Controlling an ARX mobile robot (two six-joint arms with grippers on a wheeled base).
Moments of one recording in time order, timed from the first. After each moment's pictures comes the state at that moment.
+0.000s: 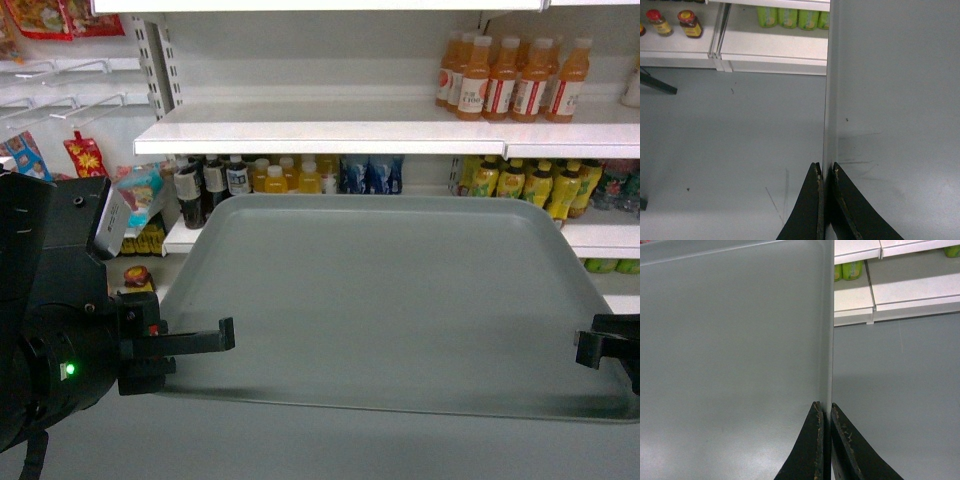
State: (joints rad) left arm -0.37 1.68 0.53 0.51 -0.30 -0.31; right arm 0.16 1.68 0.43 0.72 0.00 0.24
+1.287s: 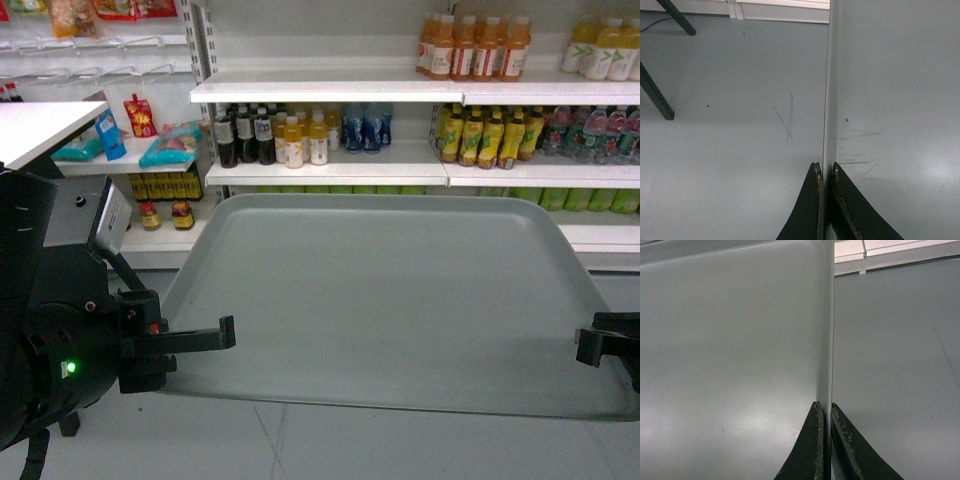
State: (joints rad) left arm -0.37 1.68 0.53 0.51 -0.30 -0.31; right arm 0.16 1.68 0.43 0.73 0.00 0.24
